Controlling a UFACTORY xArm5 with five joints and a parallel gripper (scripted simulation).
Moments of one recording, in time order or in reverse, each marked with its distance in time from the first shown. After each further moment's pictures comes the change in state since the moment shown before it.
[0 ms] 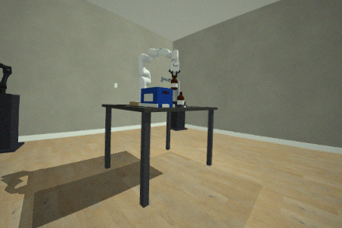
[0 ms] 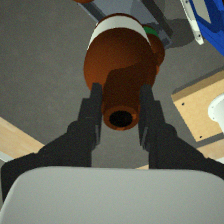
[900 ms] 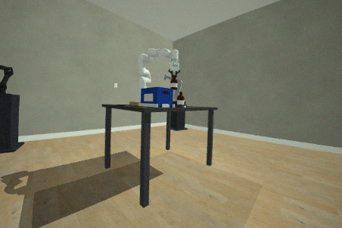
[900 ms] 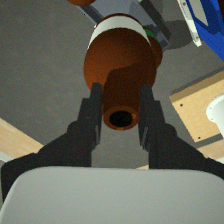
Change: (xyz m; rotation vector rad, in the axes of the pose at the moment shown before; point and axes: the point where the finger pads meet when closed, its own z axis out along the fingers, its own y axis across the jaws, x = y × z) arm 0.005 0.004 0.000 0.000 0.000 0.000
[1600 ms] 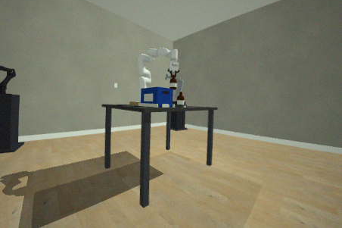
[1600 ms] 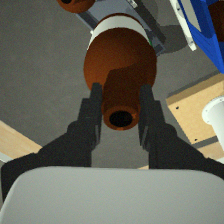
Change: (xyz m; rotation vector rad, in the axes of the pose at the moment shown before) arm 0.012 0.010 0.000 0.000 0.000 0.000
